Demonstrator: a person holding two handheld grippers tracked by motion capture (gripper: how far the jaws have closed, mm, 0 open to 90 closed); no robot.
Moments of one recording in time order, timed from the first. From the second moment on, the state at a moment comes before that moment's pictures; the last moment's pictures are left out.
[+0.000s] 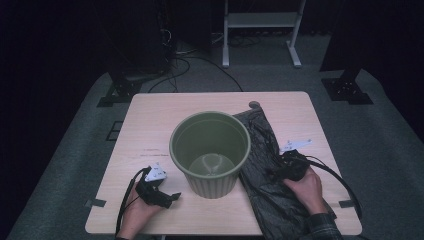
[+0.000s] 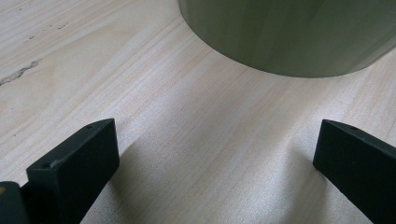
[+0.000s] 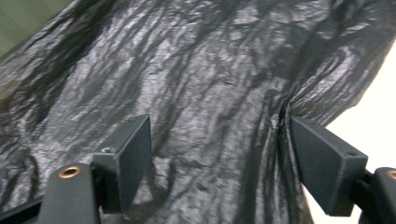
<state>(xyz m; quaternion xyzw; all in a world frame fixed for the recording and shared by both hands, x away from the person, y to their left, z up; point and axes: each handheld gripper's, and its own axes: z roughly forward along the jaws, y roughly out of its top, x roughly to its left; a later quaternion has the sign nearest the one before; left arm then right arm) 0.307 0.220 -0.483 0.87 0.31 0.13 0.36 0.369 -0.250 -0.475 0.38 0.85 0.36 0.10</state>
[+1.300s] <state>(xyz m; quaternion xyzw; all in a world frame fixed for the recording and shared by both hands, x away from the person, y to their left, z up) 0.307 0.220 -0.483 0.87 0.31 0.13 0.36 0.359 -0.167 -0.475 0.30 0.87 0.37 0.12</state>
